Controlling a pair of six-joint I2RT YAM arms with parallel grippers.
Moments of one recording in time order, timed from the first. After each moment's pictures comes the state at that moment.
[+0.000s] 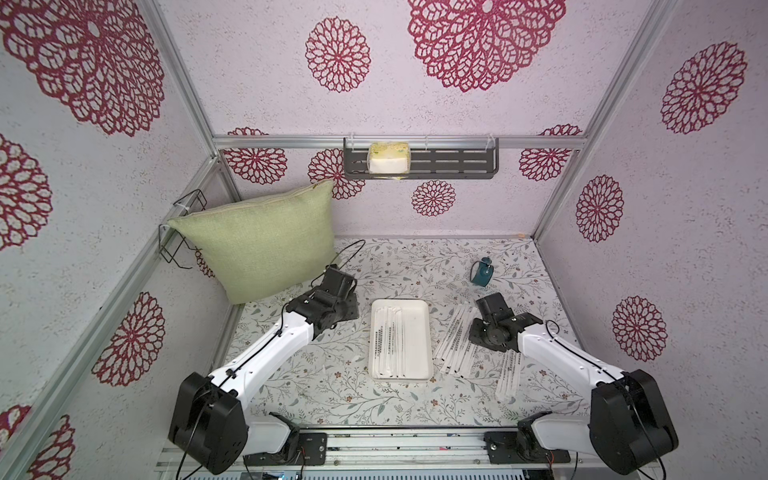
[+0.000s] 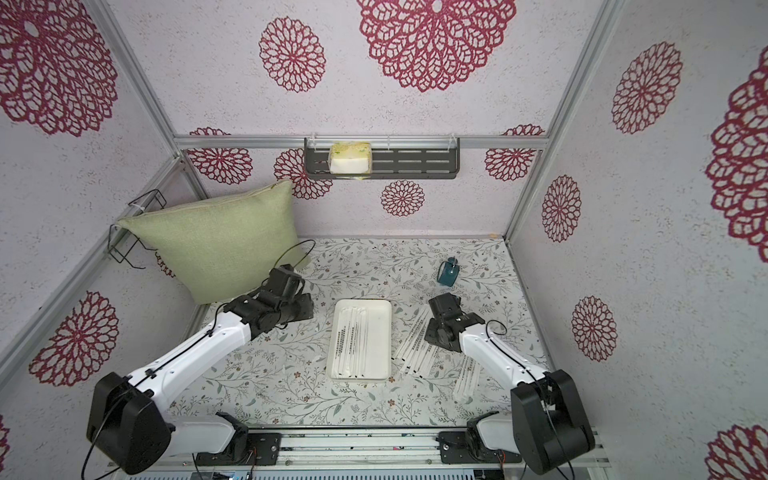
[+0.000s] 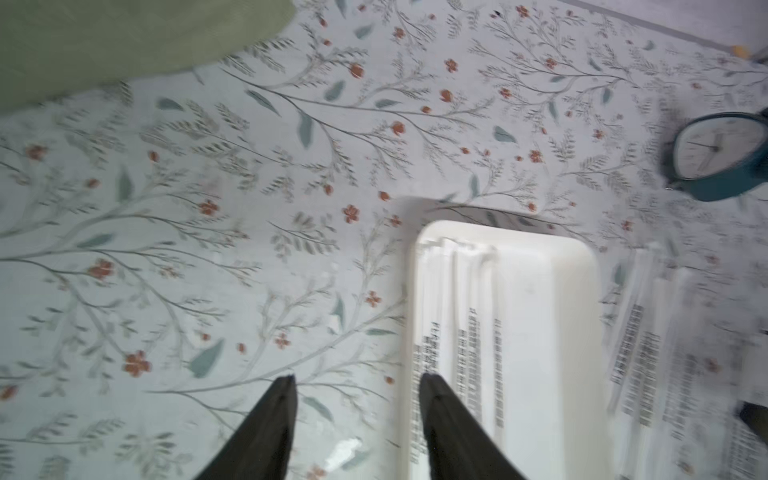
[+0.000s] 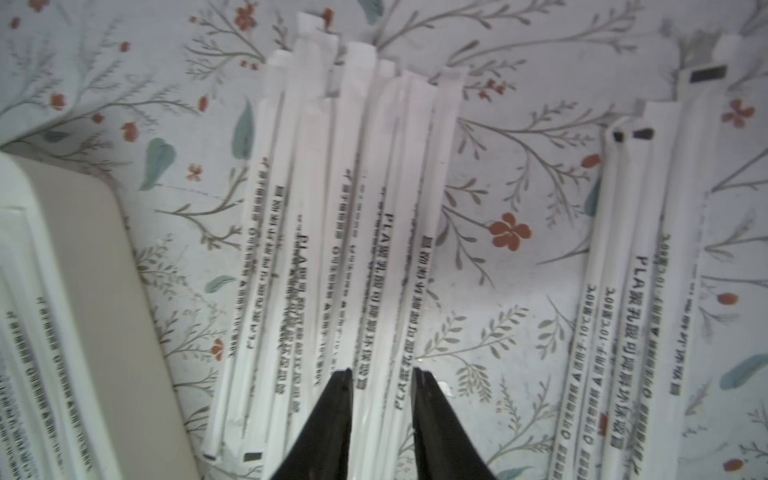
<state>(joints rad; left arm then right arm) -0.45 1.31 0.97 -0.58 -0.19 -0.56 0.36 1.30 0.73 -0.61 0.13 0.67</state>
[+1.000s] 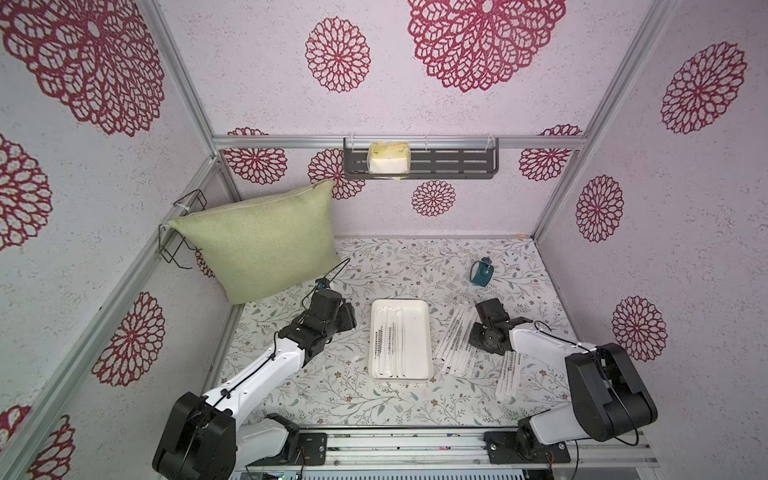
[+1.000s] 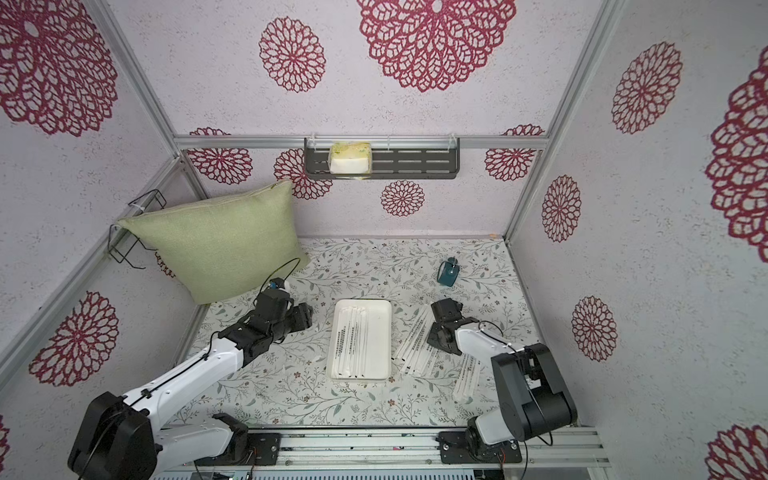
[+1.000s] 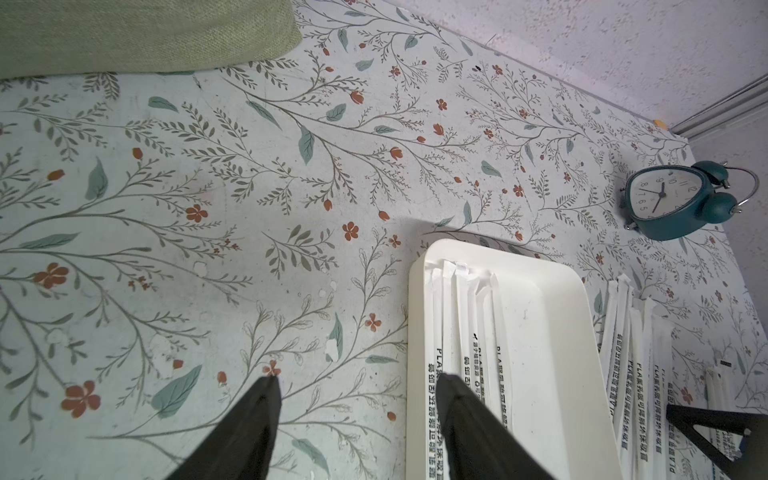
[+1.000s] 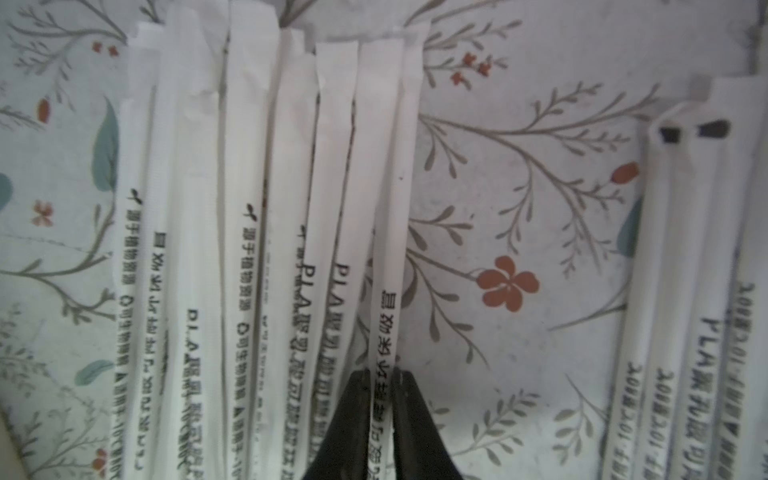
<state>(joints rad) -0.45 1.22 0.73 -0.25 -0.16 -0.59 0.32 1.46 0.68 -0.42 0.16 0.64</state>
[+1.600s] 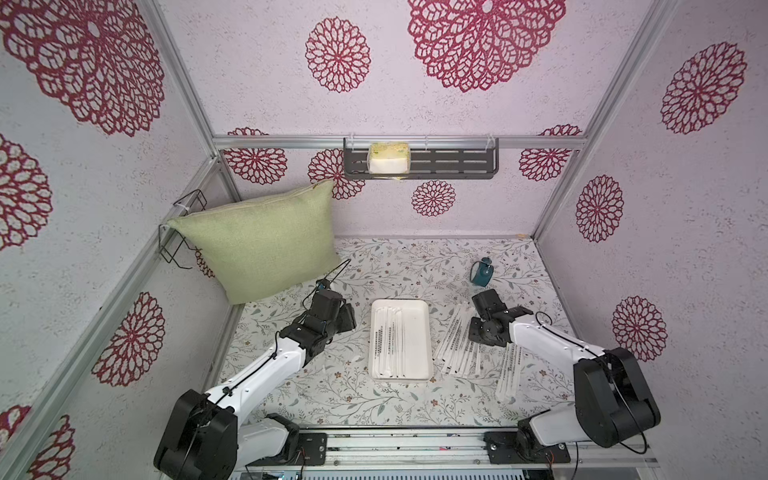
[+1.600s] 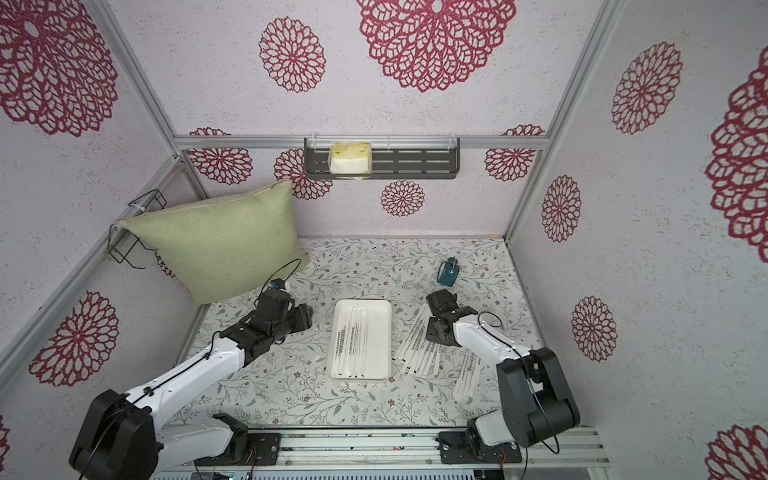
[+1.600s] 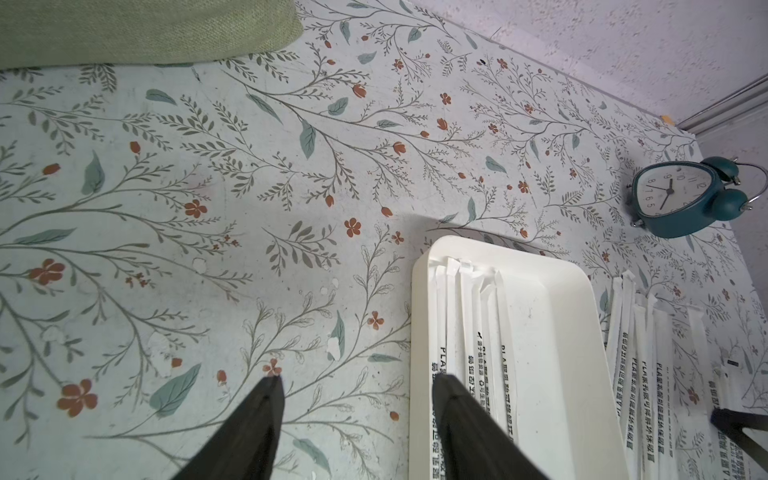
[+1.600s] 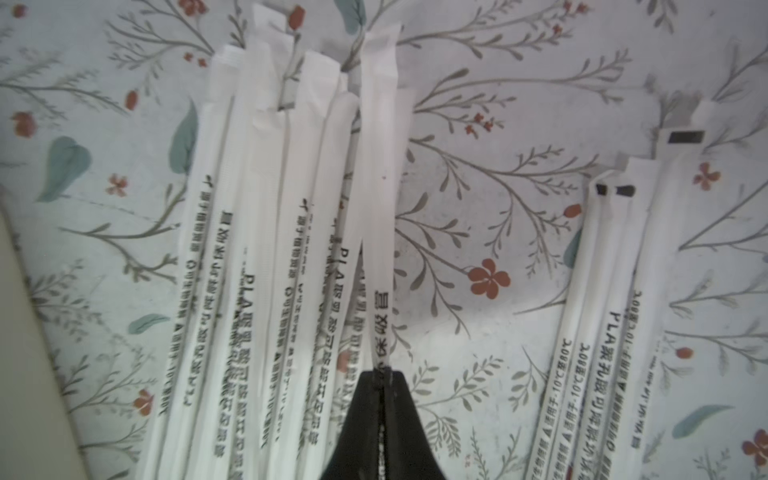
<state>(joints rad) -0.45 1.24 0.72 -0.24 -0.16 -0.59 0.40 1.42 0.85 -0.63 0.20 0.57</state>
